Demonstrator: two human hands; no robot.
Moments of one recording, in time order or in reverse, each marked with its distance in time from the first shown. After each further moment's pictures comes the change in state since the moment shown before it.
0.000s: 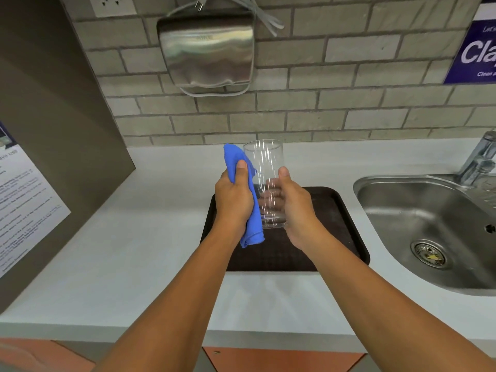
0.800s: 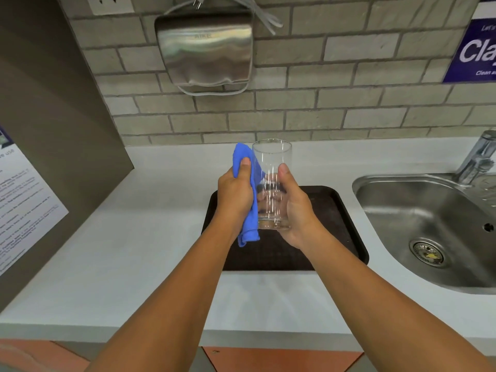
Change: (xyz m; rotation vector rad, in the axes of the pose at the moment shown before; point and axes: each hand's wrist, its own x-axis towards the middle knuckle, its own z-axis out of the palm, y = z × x) left_hand 0.006 0.006 0.004 0.012 -0.072 -0.063; right_hand -0.001 -0.001 -0.001 0.253 -0.153 0.100
